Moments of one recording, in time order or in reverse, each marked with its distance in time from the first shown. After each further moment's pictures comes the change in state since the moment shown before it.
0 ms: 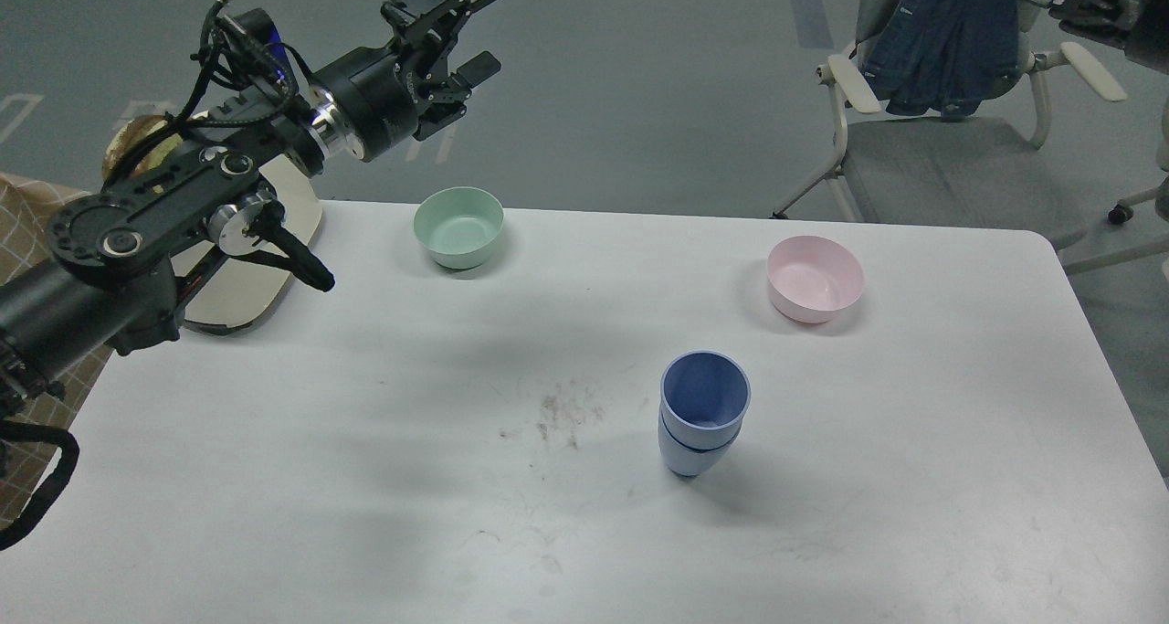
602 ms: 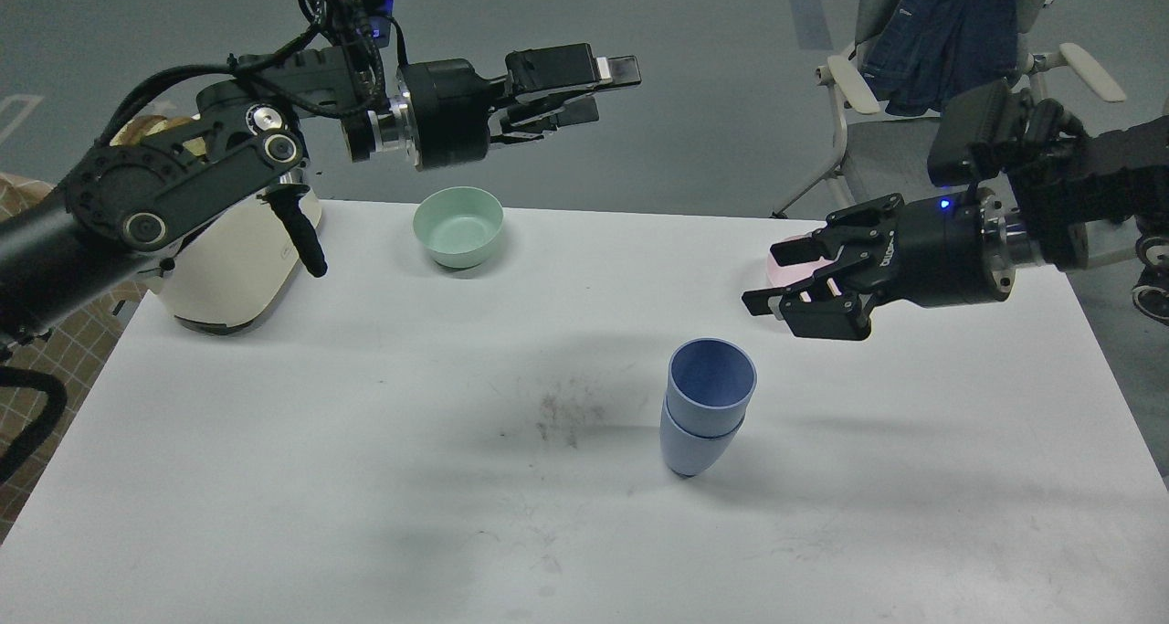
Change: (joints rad) left arm -0.169 0.057 0.110 -0.160 0.397 -0.188 -0.007; right arm 0.040 -0.166 -0.134 0.818 -0.893 0.000 0.001
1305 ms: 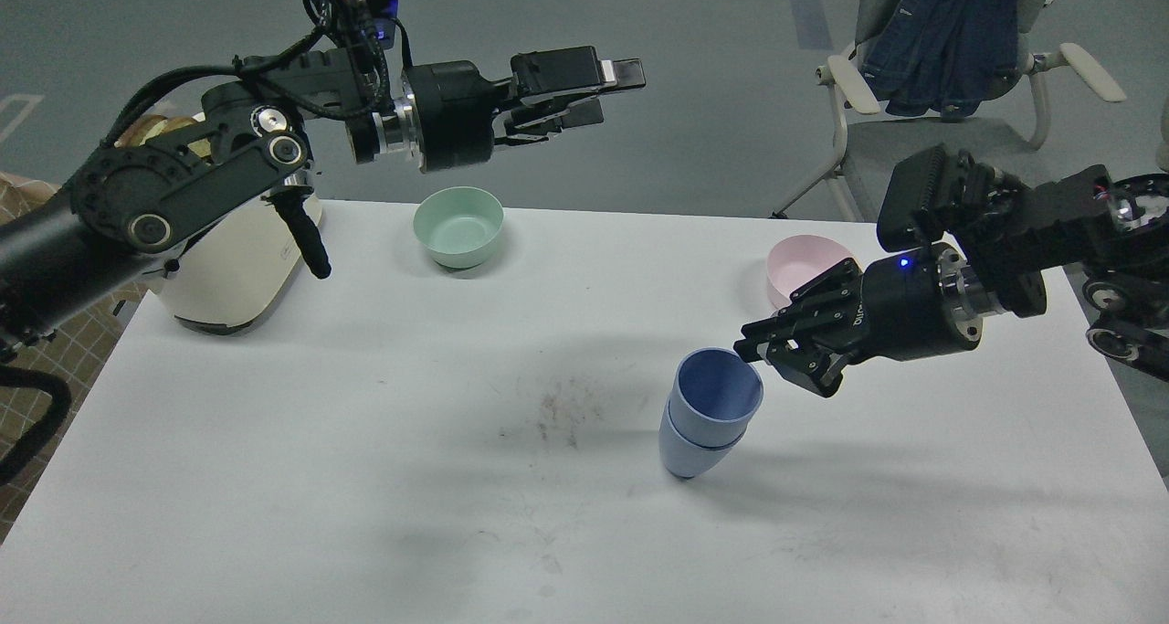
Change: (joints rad) left arm -0.009 -0.018 0.038 -0.002 0.016 0.000 0.005; right arm 0.038 0.086 -0.217 0.057 -0.116 0.000 0.000
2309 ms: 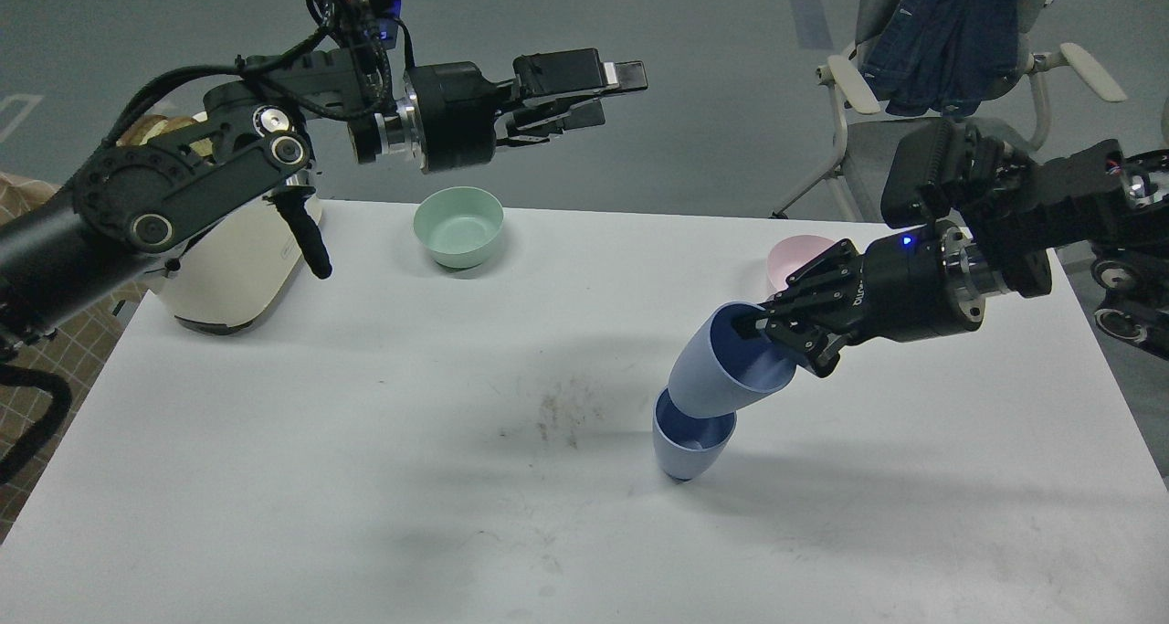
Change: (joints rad) left arm -0.002 -0.002 0.005 0.000 0.001 0.000 0.002; right arm 0.039 -0.003 -0.005 -0.001 0.027 0.000 0.000
